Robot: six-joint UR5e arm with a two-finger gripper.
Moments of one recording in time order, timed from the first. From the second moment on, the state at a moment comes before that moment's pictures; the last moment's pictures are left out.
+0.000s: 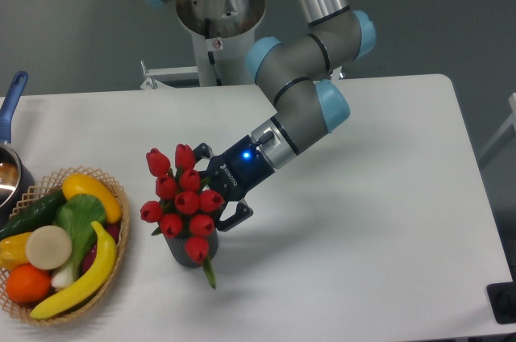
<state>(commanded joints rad) 2.55 -1.95 -1.88 -0.88 0.33 1.47</state>
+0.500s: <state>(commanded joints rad) 2.56 -1.94 -1.88 -0.88 0.33 1.46</state>
